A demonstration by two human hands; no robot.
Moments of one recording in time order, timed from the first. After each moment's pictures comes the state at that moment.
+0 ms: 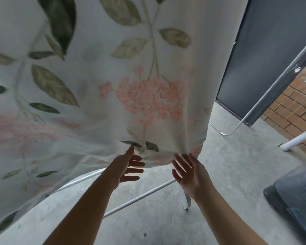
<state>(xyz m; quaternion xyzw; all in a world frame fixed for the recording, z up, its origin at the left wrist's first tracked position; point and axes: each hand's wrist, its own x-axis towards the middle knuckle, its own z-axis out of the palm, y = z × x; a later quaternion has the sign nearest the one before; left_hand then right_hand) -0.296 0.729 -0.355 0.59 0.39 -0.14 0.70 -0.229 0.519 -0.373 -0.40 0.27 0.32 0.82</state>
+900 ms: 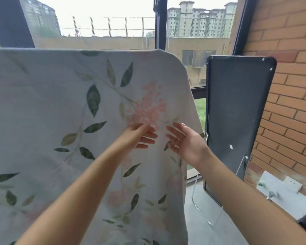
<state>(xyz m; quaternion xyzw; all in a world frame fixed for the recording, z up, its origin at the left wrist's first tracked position) -0.346 0.682 0.385 0.77 0.12 0.14 0.61 -0.253 0.524 0.359 -0.44 -0.12 0.30 0.84</state>
